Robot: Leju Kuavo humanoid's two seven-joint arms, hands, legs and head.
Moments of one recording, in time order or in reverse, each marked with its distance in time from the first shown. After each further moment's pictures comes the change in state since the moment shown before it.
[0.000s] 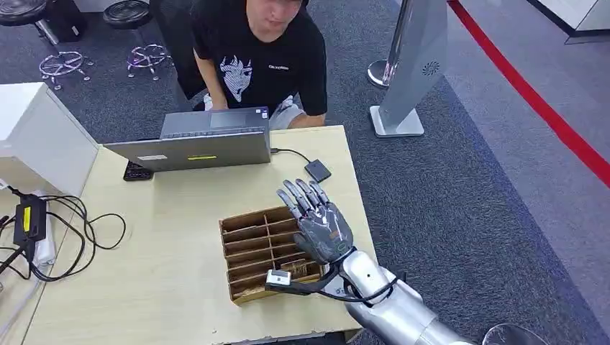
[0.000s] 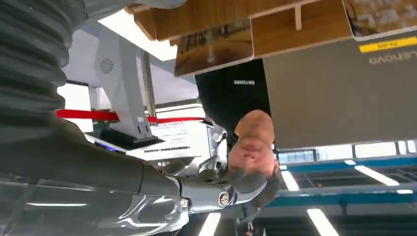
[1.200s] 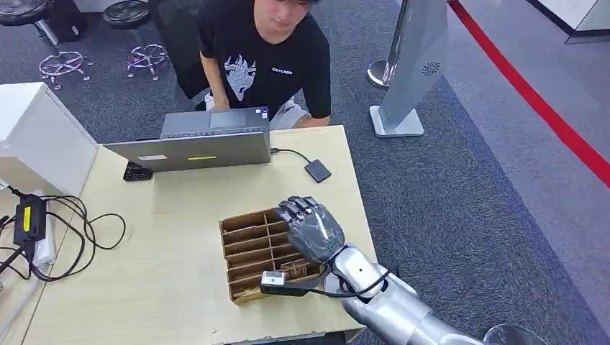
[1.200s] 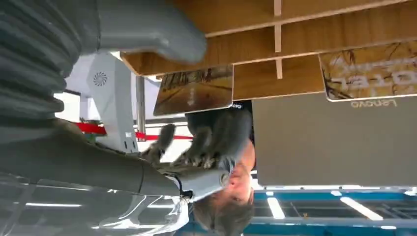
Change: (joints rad) left arm 0.000 0.000 0.009 0.000 -0.015 -0.002 0.000; right arm -0.048 0.010 0.052 0.050 -0.071 0.097 -0.026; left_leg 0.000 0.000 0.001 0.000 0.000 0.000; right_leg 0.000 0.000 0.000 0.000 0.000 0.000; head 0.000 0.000
